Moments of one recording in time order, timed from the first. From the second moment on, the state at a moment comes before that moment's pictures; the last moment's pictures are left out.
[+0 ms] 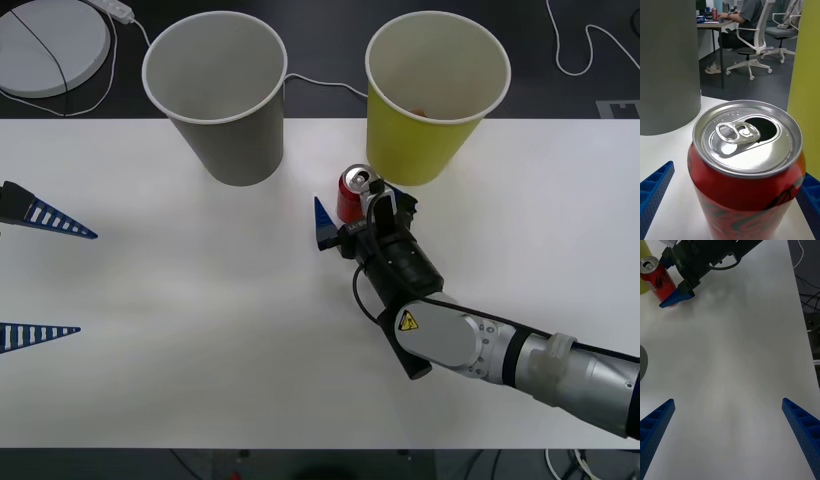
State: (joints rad) right arm -0.62 -0.46 1.15 -1.15 1.45 0.67 -0.69; left arm 0.05 1.04 0.37 -1.97 -1.42 -1.51 0.08
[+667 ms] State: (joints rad) right arm -0.62 -0.46 1.15 -1.16 1.46 0.67 -0.68; left arm 0.05 1.04 0.37 -1.97 -1.42 -1.51 0.08
